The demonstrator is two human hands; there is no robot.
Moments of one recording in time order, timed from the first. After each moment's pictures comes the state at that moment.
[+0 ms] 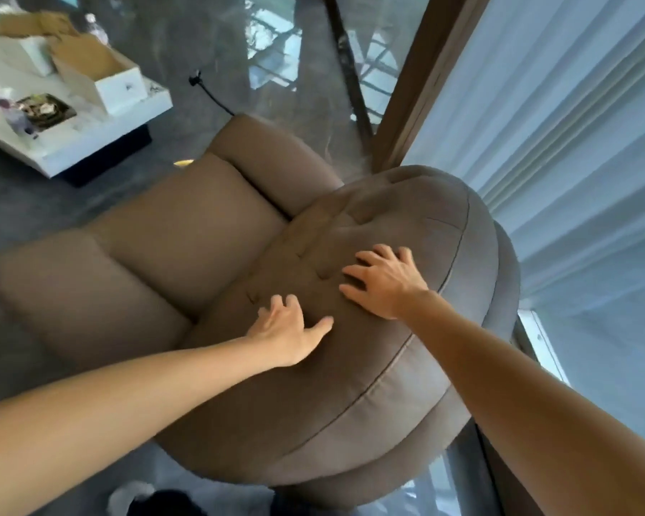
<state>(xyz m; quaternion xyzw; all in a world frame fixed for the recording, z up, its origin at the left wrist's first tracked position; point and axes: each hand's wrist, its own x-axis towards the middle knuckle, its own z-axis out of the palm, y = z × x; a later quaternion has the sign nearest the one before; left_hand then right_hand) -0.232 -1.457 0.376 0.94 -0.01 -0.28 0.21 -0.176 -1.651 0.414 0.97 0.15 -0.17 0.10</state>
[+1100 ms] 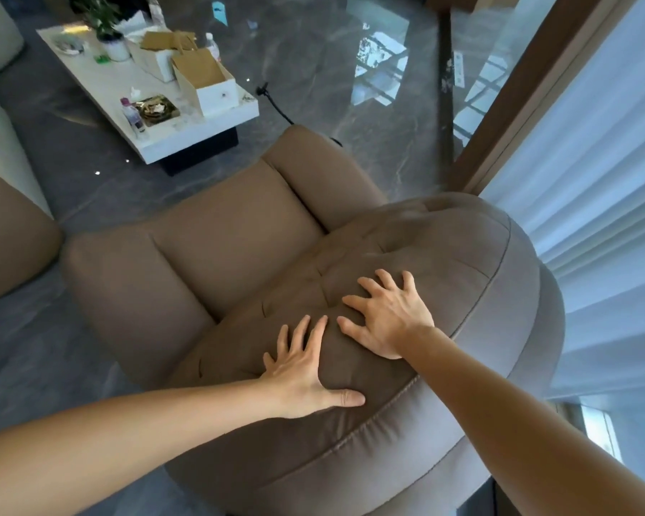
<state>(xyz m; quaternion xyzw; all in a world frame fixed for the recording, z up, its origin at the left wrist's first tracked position) -0.233 -1.567 0.346 0.90 0.05 -0.29 0.31 -0.116 -1.729 0.390 0.93 0.32 -0.13 0.11</state>
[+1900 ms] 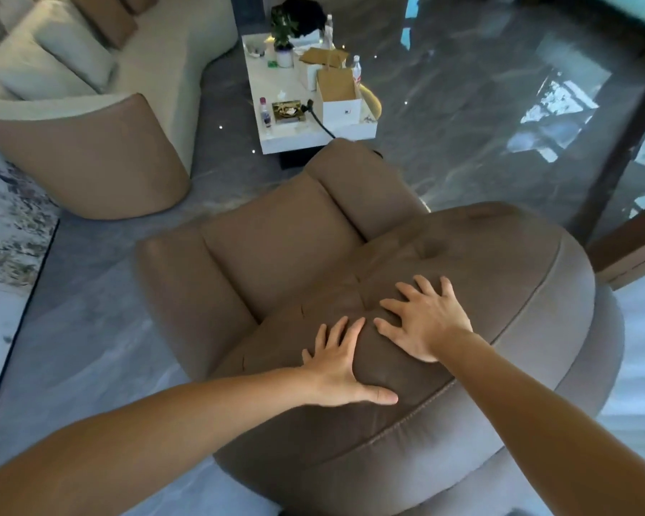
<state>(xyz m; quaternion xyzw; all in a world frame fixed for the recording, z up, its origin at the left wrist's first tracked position) -0.080 -1.729 0.351 0.86 0.25 -0.23 0.39 0.093 -1.831 0.393 0.84 0.50 -0.14 0.15</state>
